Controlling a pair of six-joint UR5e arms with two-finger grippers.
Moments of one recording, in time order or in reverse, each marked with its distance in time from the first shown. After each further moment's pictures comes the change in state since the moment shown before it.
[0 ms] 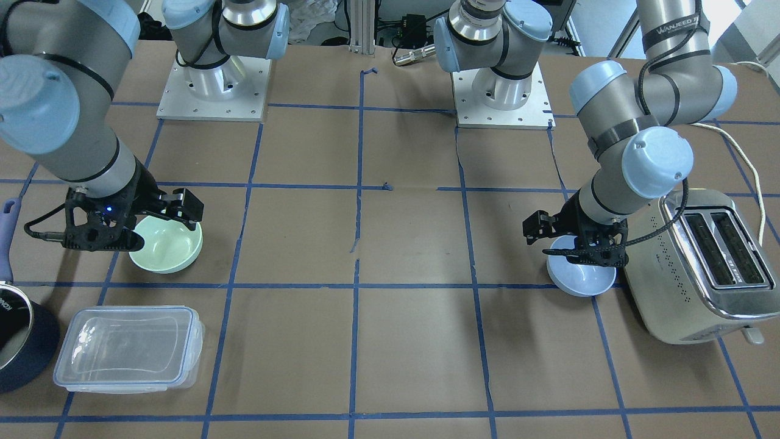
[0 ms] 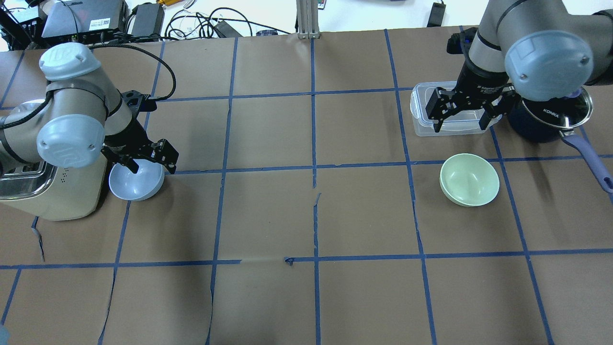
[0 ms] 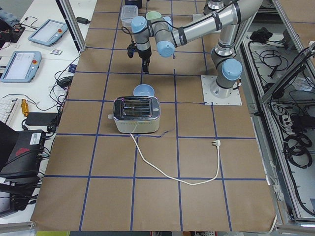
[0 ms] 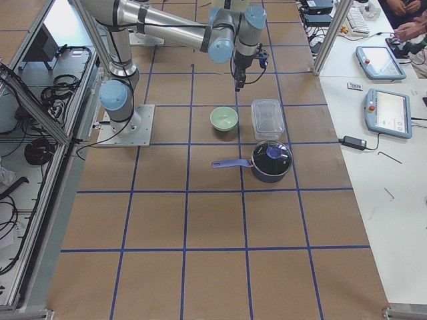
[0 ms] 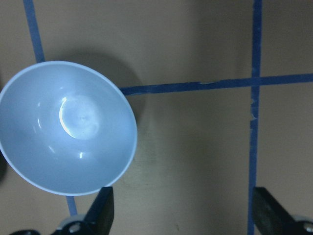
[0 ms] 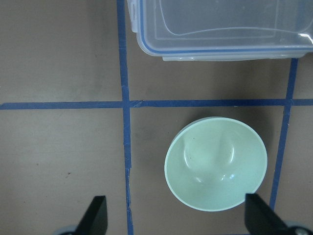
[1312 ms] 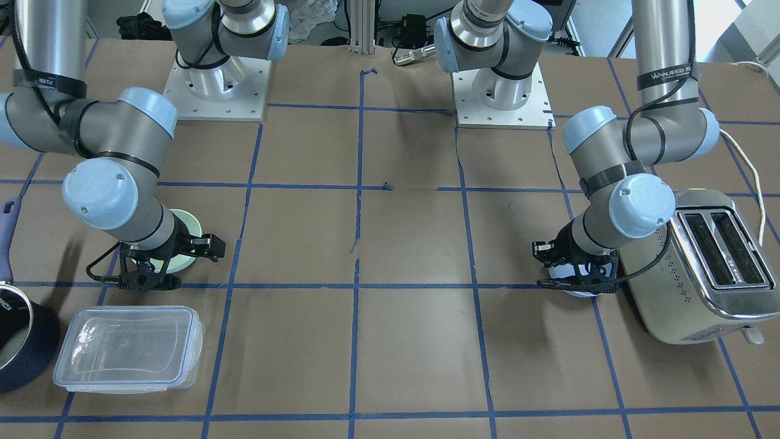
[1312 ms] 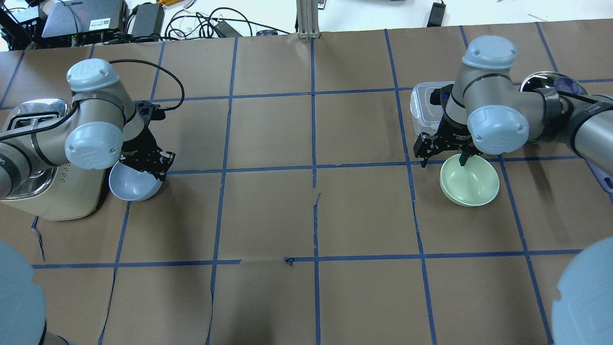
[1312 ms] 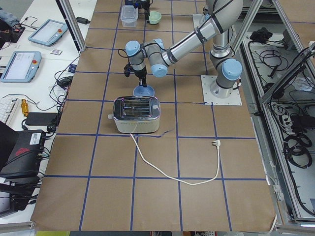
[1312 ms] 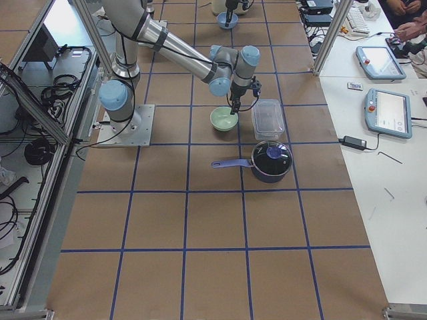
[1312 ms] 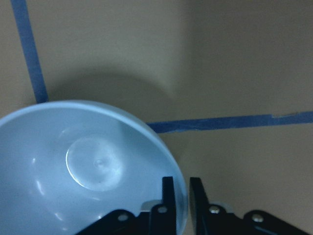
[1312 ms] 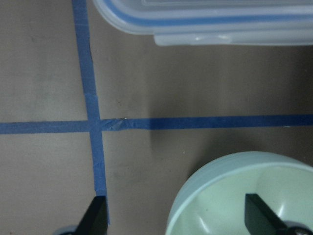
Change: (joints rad) left arm 0.001 -0.103 0.001 0.071 0.015 -0.010; right arm -0.012 0.136 0.178 -0.264 -0.008 0.000
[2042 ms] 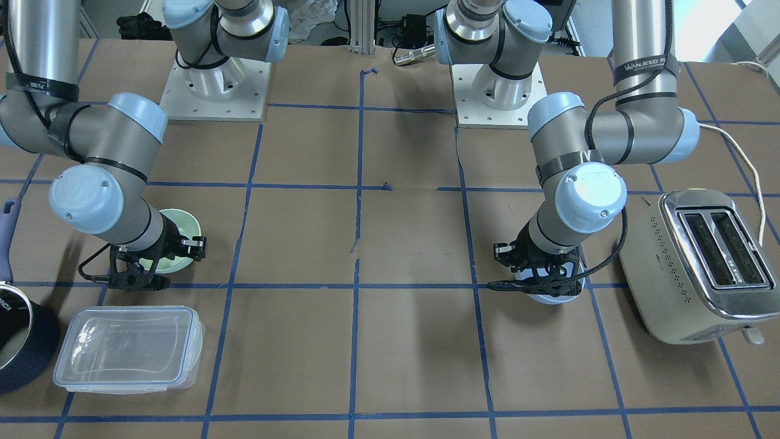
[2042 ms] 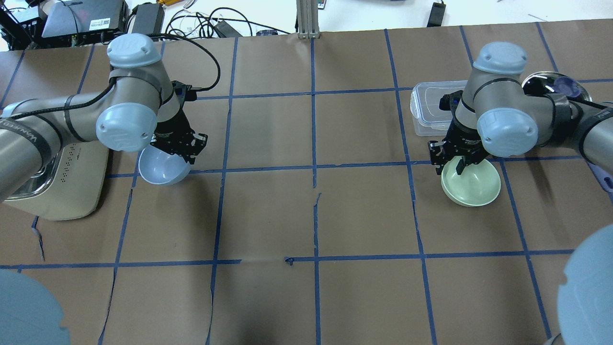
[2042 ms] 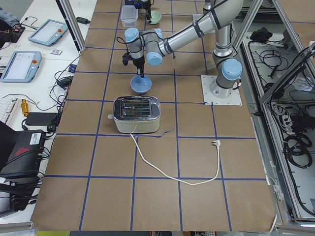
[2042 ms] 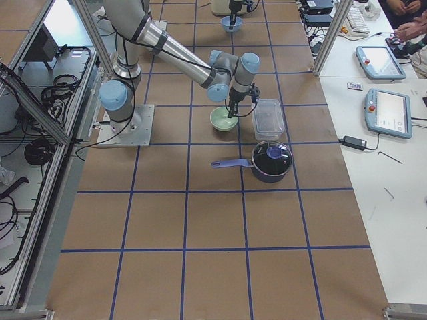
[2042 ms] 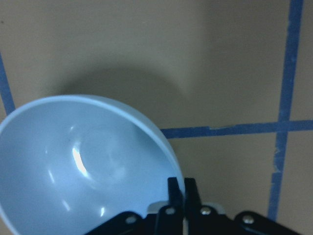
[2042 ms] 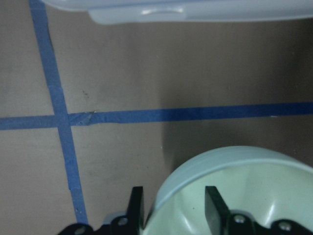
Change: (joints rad) left arm -0.204 0.001 0.129 -0.098 -0.001 -0.225; right arm -0.042 0.004 0.019 0.004 0.006 -0.014
